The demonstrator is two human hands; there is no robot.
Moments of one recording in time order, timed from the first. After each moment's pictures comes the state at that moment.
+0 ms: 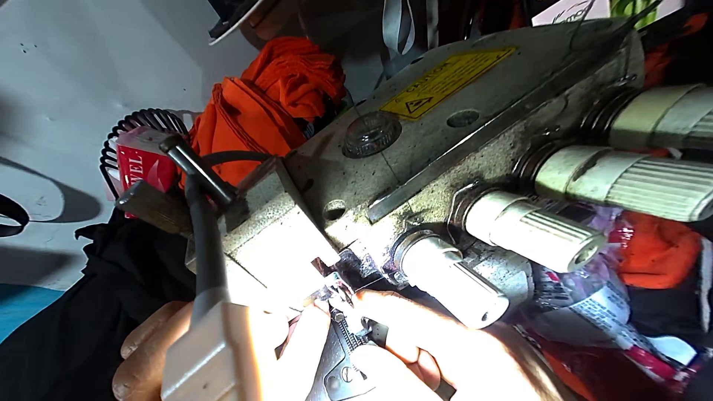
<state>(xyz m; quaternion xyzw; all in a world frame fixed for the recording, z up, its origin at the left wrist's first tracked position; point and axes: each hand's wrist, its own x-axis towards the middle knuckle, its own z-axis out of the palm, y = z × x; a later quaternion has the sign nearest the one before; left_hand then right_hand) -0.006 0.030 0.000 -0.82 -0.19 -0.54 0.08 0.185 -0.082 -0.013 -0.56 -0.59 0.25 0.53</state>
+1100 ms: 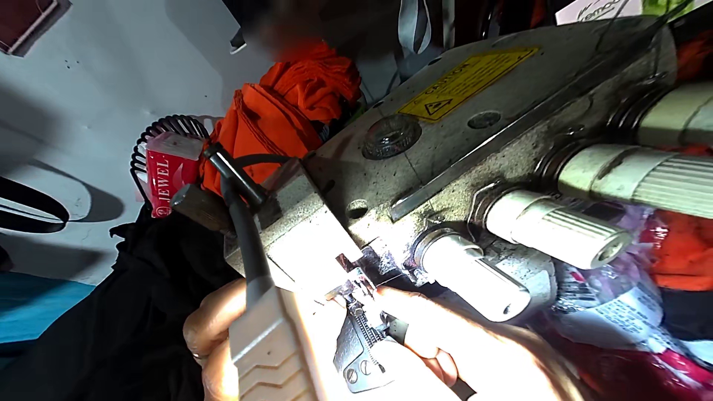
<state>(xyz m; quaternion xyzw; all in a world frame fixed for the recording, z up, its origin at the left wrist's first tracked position) -0.008 0.019 0.003 -0.87 -0.17 -0.45 0.09 0.180 -0.083 -0.017 -0.55 -0.59 0.20 0.56</state>
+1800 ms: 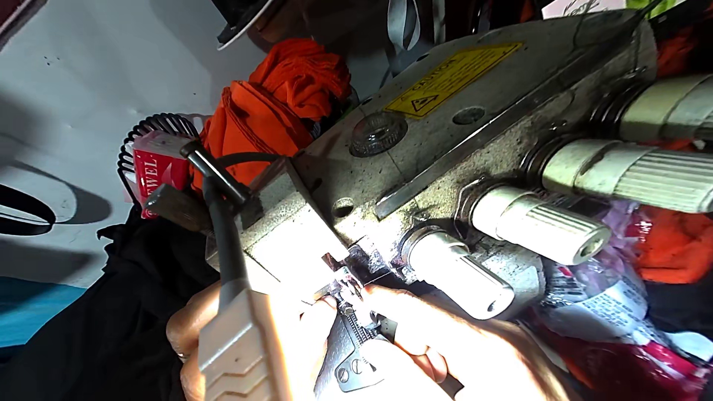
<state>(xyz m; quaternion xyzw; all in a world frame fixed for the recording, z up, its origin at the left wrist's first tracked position) -0.002 0.018 0.007 -0.86 -0.19 -0.46 0.09 0.180 -0.081 -0.018 -0.55 -0.59 0.18 0.56</state>
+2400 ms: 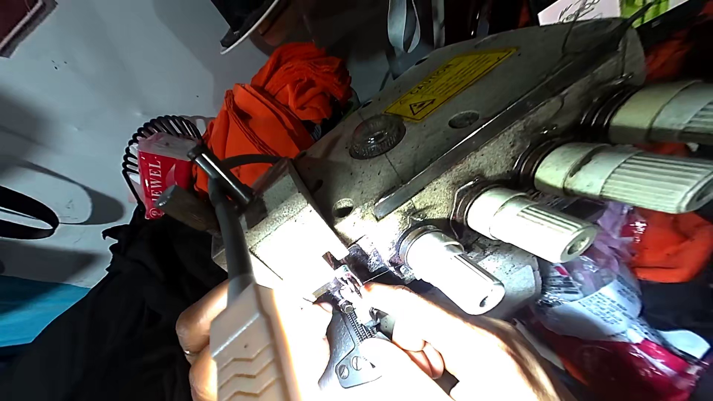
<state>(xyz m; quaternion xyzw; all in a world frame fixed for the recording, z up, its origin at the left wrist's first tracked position) -0.003 0.015 0.009 -0.87 -0.19 -0.46 0.06 0.180 -0.080 -0.020 -0.55 -0.60 0.18 0.55</state>
